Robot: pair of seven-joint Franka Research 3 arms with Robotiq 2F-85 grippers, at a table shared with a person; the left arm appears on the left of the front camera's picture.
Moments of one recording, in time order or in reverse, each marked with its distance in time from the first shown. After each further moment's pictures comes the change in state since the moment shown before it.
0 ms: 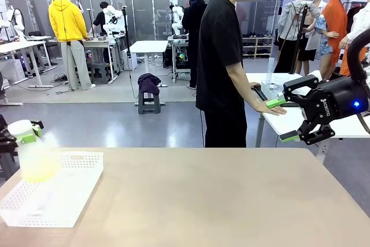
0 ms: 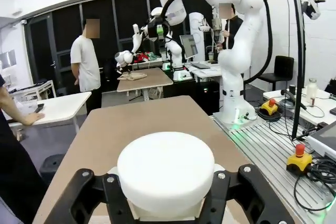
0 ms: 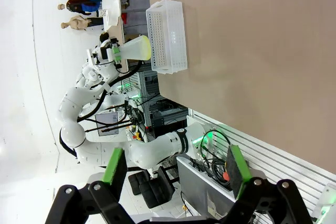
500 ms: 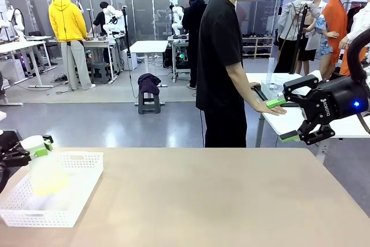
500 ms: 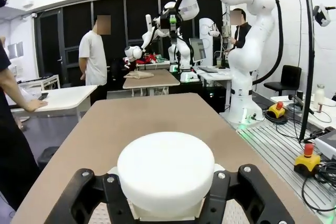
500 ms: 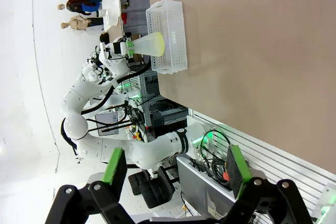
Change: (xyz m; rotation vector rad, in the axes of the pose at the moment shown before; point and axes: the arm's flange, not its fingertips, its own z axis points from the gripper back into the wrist) left arm -0.056 0.006 -0.002 0.045 -0.018 0.055; right arm 0.000 0.000 0.000 0.000 0.000 0.000
